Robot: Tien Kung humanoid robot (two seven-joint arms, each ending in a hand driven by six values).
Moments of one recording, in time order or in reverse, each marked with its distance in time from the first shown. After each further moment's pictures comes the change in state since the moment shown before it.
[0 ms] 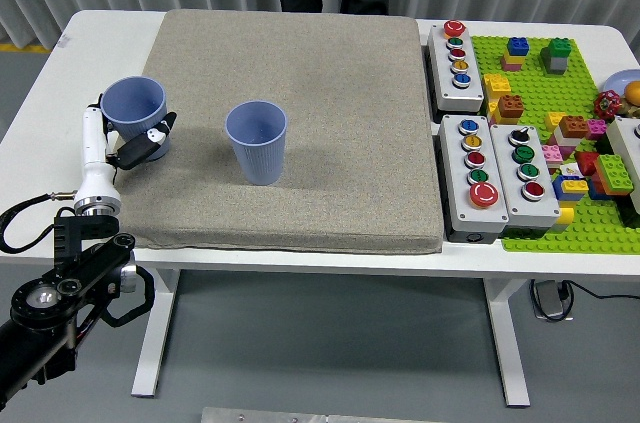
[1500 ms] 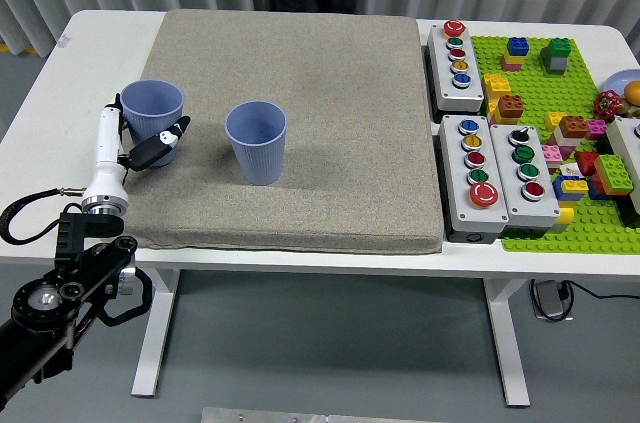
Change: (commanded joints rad) left arm 0.005 0.000 -0.022 -0.014 0.093 -0.092 0.040; right arm 0.008 -0.002 0.002 -0.002 0.006 0.004 0.004
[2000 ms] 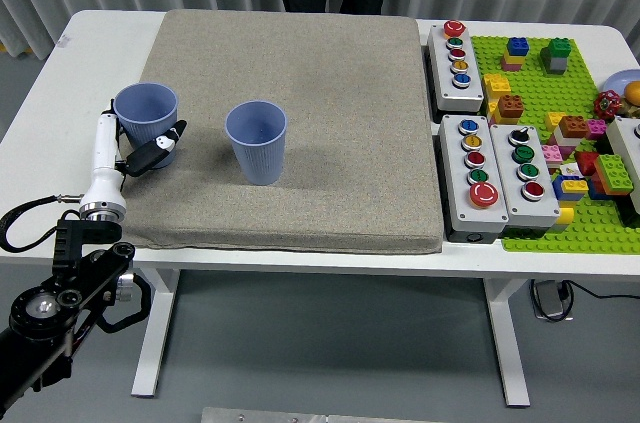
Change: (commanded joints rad) left arm 0.036 -0.007 -0.030 -0.021 0.019 -0.006 0.001; right arm -0.005 0.001 0.008 0.000 -0.013 0.003 -0.003
